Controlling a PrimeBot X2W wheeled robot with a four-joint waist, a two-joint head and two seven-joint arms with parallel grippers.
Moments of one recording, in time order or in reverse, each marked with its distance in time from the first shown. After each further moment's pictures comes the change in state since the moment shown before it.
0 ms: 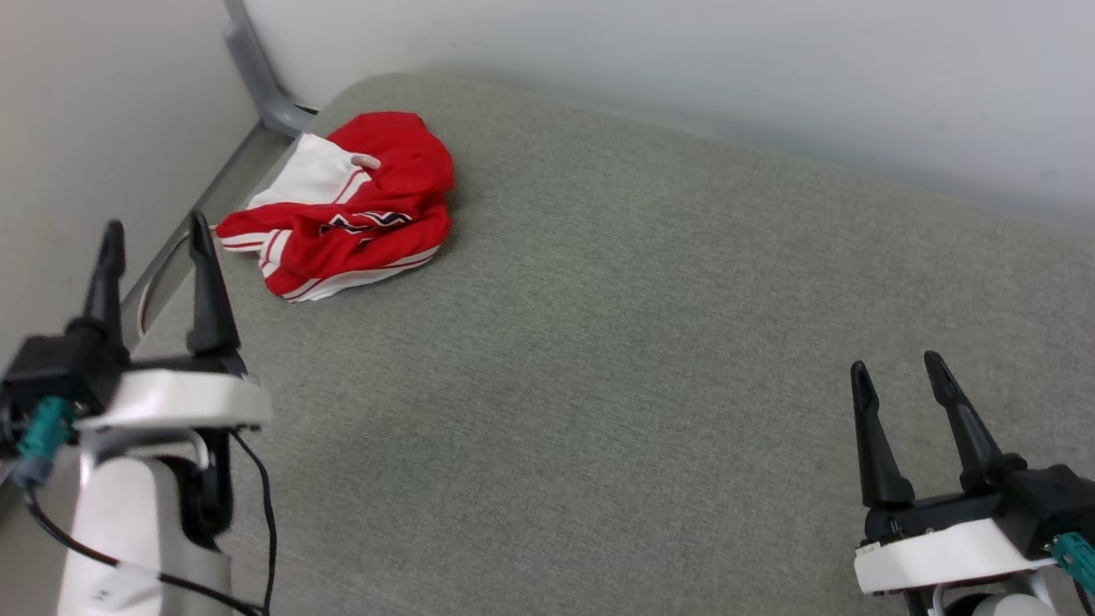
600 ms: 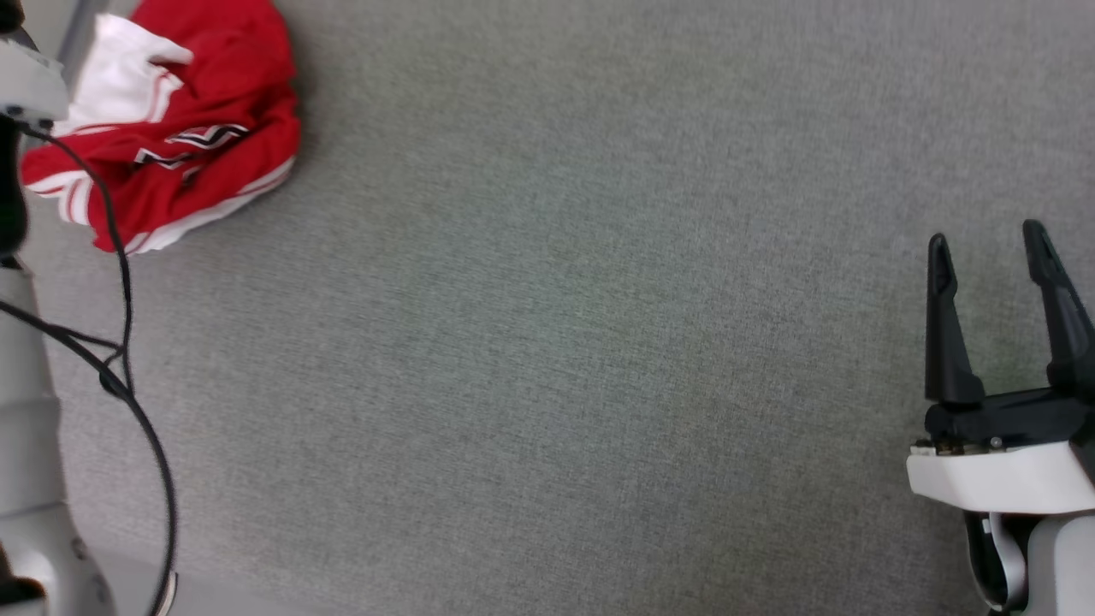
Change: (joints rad) left arm -0.610 0.254 -0.020 0.285 -0.173 -0.077 0.177; right arm -0.146 0.000 -0.072 -0.144 -0.123 0.000 0.000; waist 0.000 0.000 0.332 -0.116
